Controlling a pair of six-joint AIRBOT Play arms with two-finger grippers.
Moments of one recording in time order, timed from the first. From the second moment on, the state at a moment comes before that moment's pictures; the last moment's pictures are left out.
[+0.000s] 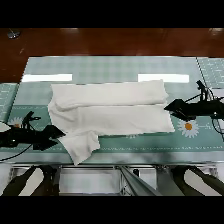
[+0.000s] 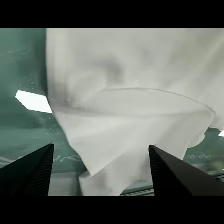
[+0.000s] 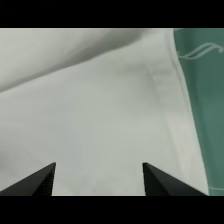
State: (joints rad) left arm 0.45 -0.90 0.35 0.96 -1.27 -1.41; right arm -0.33 -1.12 0.71 -0.88 1.13 1.30
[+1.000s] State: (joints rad) left arm 0.23 -0.89 0.28 0.78 -1.13 -1.32; right arm -0.57 -1.11 0.63 -1.12 1.27 1.40
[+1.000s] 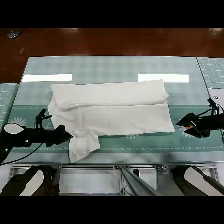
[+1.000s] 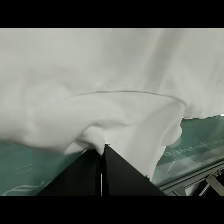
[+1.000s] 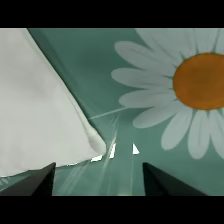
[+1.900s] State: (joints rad) left arm 0.24 -0.89 0.39 0.77 -1.14 -1.31; right arm -0.36 -1.30 0.75 -0.91 1.18 1.27
